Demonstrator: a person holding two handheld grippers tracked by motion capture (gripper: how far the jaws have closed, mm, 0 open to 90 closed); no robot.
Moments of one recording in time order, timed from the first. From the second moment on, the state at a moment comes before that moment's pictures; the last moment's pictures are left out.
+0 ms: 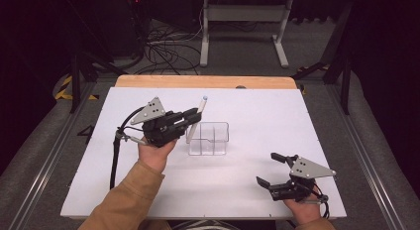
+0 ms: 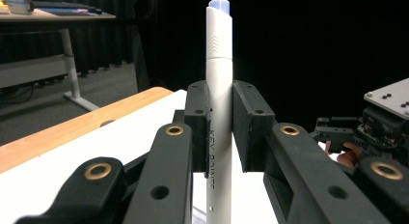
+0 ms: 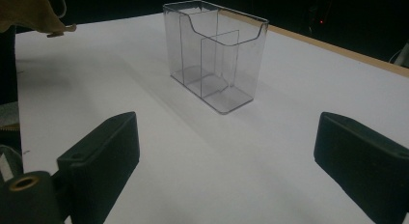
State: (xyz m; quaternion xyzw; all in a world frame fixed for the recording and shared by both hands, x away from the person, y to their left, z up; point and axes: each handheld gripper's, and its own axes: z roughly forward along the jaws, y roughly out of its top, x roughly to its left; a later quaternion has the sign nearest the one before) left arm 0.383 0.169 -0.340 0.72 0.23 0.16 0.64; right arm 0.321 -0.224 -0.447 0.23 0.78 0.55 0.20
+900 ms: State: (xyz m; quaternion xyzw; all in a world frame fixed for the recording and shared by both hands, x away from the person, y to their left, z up) left arm 0.428 0.122 -0.359 0.72 0.25 0.13 0.64; right arm 0.321 -0.224 -0.448 0.23 0.78 0.55 0.20
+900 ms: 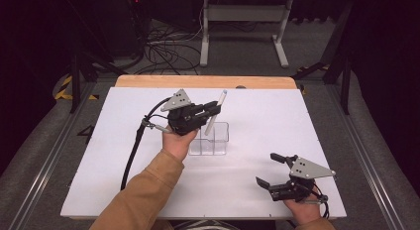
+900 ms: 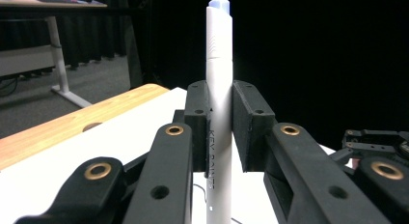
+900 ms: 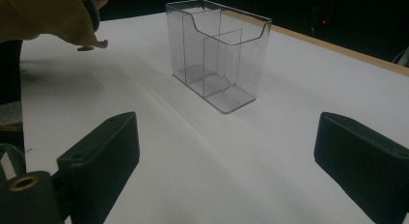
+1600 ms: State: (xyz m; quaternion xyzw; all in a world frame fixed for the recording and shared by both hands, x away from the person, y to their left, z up) left arm 0.435 0.121 -0.375 0.73 0.24 0.15 0.62; right arm 0.321 -0.224 -0.448 0.22 0.78 0.55 0.20
